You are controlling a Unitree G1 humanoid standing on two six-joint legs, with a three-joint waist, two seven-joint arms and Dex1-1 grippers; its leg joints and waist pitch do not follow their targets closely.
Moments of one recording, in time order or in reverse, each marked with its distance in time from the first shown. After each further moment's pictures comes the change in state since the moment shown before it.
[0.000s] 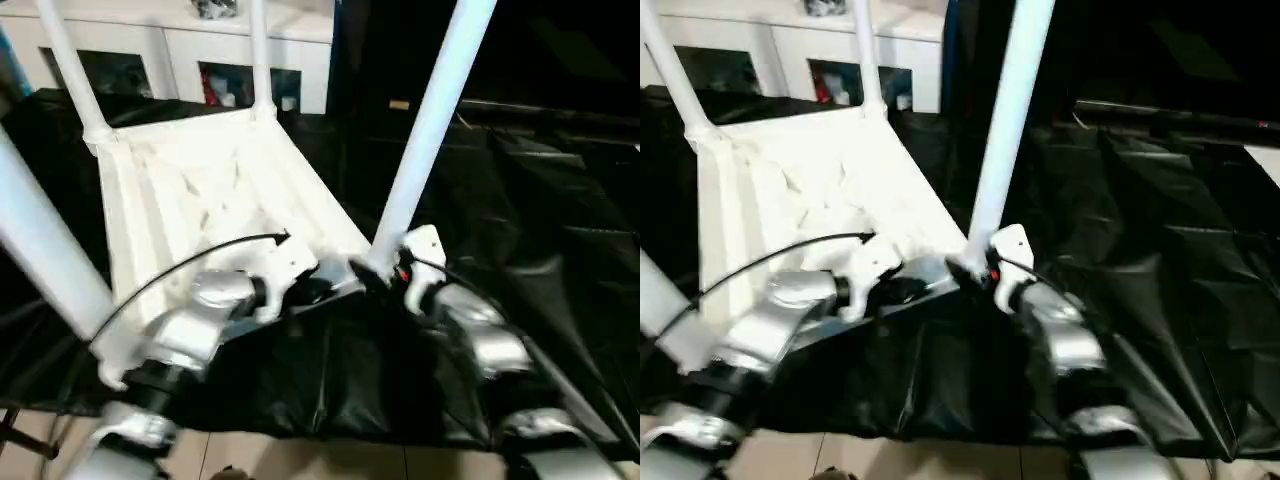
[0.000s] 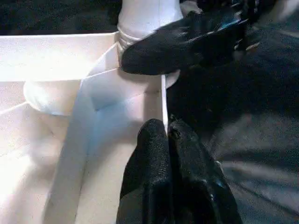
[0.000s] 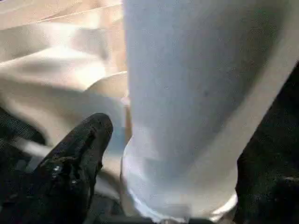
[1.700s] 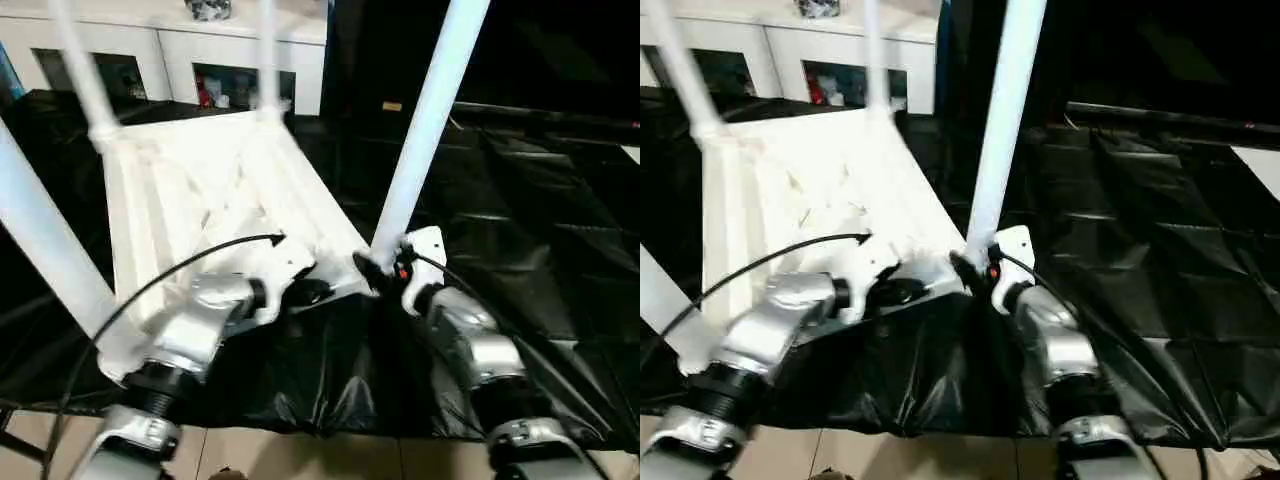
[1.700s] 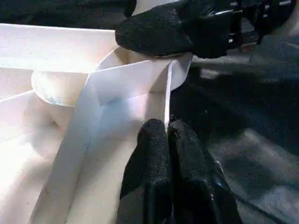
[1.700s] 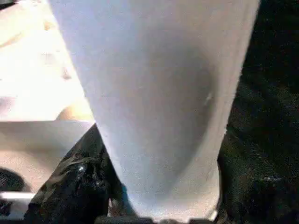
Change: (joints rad) left arm 0.016 -0.076 0.015 -0.023 0.025 0.091 0.140; right arm 0.012 0.121 -0.065 -0.032 -0.002 0.072 -0.313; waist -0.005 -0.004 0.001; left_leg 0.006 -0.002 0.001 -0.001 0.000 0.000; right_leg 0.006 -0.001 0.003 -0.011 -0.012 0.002
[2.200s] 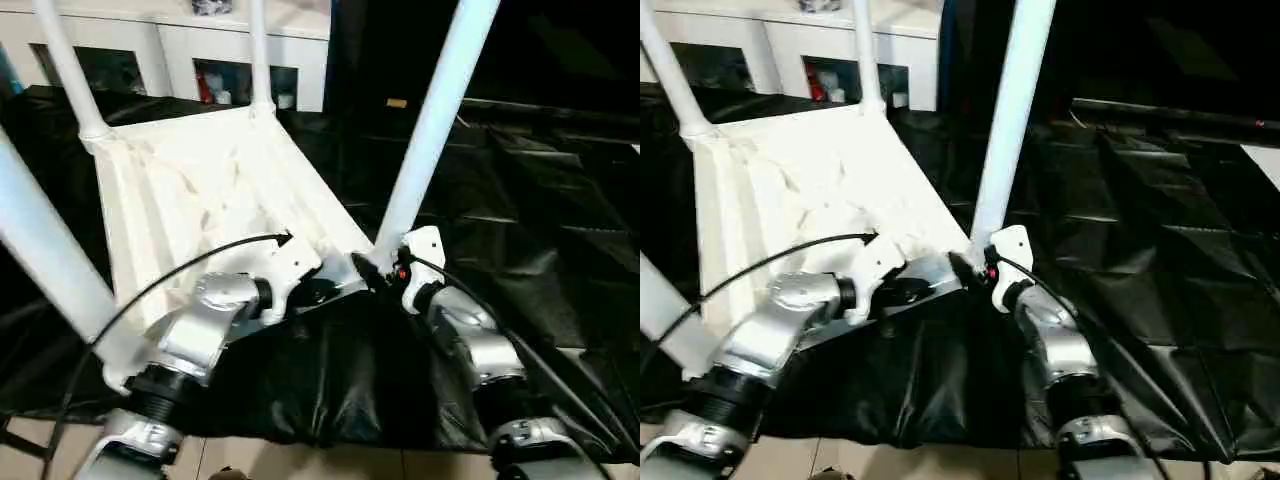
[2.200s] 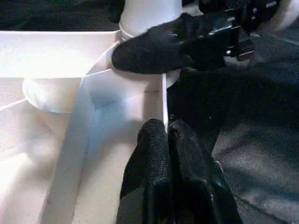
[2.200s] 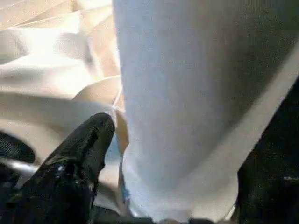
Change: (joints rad) left arm 0.010 0.060 -0.017 -0.048 -0.020 -0.020 -0.092; right arm 0.005 -0.082 0.052 -0.014 -0.022 -0.044 0.214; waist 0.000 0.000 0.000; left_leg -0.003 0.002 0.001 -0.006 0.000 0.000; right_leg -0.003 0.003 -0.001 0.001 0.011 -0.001
